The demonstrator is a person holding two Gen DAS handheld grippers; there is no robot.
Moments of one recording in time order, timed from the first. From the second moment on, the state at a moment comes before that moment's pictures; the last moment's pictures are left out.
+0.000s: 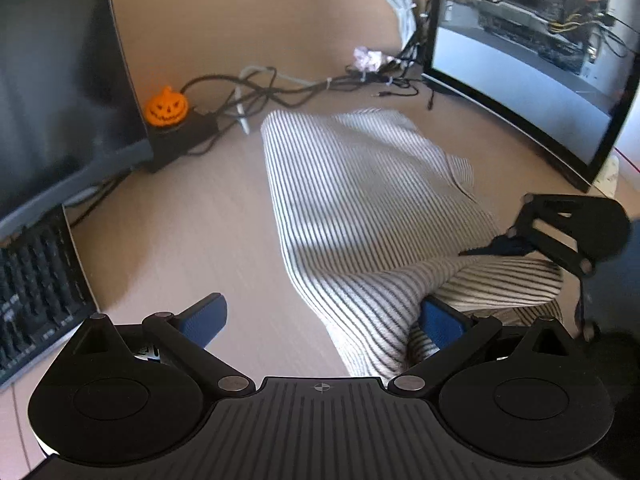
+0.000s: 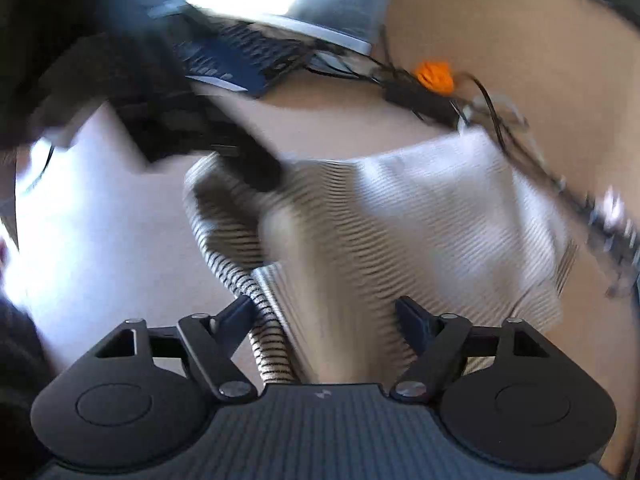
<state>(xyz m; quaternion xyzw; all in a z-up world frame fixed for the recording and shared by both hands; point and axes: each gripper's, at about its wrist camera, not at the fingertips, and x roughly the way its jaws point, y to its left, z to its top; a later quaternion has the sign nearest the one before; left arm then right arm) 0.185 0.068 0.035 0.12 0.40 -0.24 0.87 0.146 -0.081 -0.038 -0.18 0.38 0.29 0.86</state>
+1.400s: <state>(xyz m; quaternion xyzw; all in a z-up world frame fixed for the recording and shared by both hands) 0.175 0.031 0.020 0.34 0.29 -0.33 0.83 0.180 -0.153 -0.030 -0.09 0.41 0.24 0.87</state>
